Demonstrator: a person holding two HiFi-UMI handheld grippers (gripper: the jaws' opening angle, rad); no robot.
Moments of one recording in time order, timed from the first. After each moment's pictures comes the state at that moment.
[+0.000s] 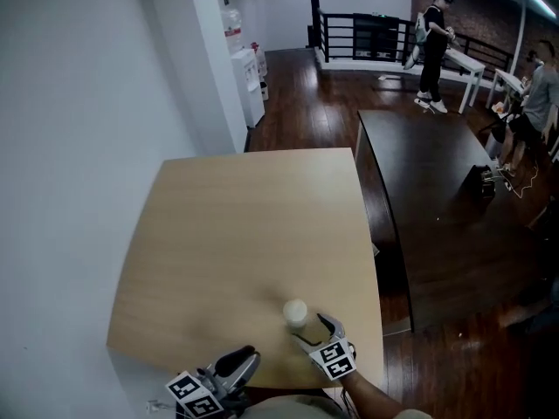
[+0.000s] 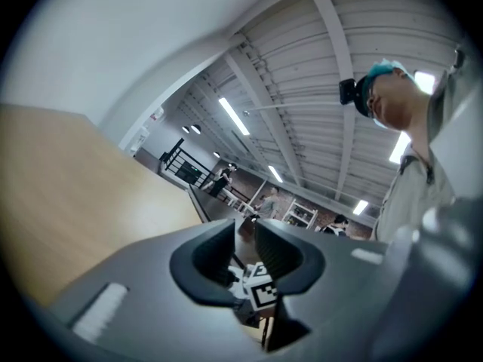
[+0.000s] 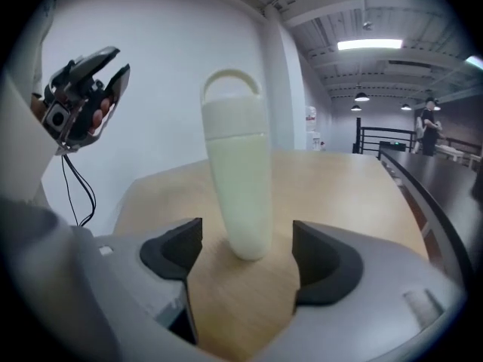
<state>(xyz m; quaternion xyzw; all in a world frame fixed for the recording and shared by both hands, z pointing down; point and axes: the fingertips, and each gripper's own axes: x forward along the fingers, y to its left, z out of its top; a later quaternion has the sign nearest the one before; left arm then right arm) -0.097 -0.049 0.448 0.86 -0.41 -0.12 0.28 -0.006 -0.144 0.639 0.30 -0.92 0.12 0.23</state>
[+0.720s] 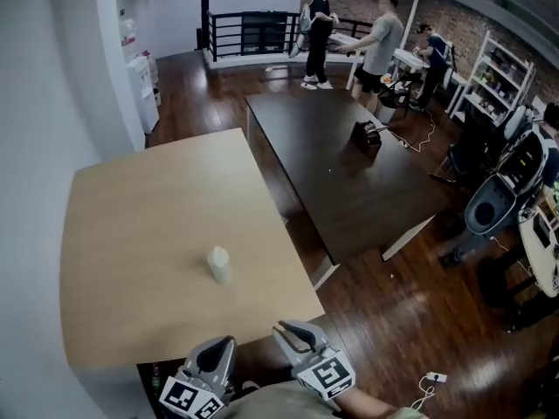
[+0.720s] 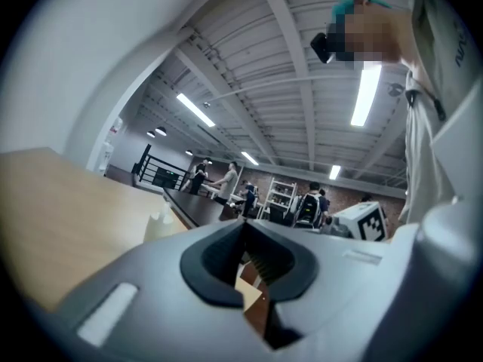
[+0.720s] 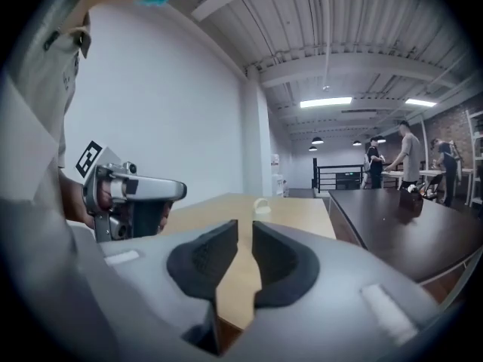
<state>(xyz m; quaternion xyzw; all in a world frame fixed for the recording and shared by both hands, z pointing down) -0.022 0.040 0.425 0.92 -0.35 -0.05 0.17 0.073 0.026 0.463 0.45 -0.89 0.06 0.11</state>
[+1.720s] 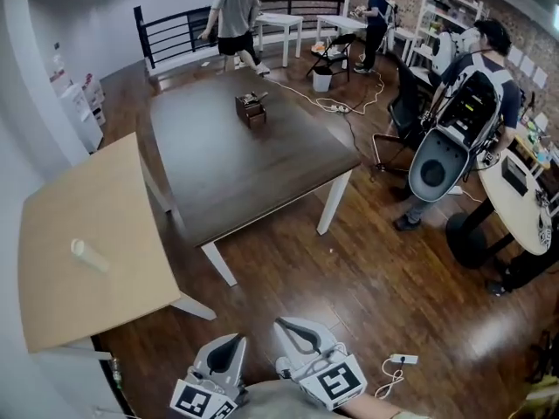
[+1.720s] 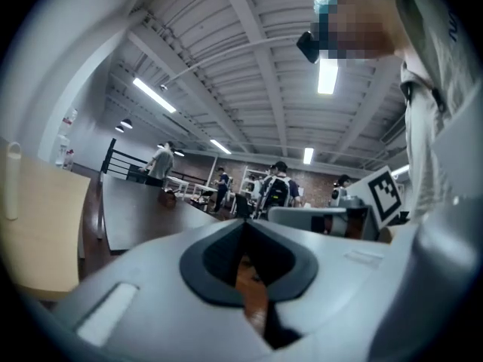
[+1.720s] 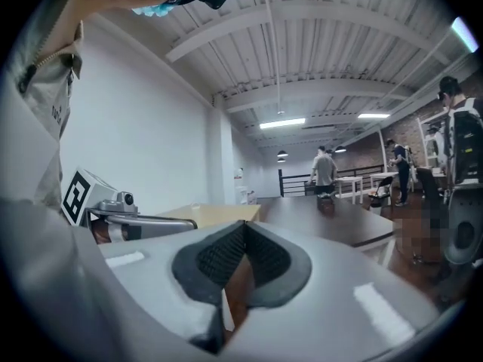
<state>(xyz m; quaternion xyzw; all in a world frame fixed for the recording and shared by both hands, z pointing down) 0.357 0.187 0.403 0.95 -0.27 -0.02 0.14 0.423 0.181 0.385 0.54 -0.84 0.05 0.03</state>
